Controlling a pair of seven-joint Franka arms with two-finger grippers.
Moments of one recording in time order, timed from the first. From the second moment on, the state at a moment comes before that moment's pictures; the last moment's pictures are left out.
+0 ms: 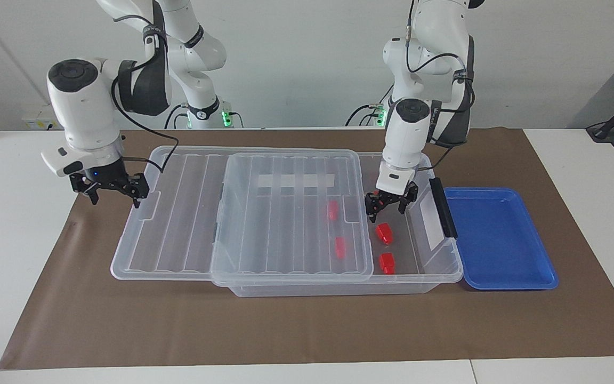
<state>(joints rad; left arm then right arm) -0.34 0.21 -0.08 -2.06 0.14 2.44 -0.75 0.04 0.03 -0.08 -1.78 -0.12 1.94 0.05</state>
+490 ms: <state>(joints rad) -0.34 0.27 -0.08 -2.06 0.18 2.49 -0.76 0.04 -0.03 -0.08 -1.62 -0.01 1.61 0.09</state>
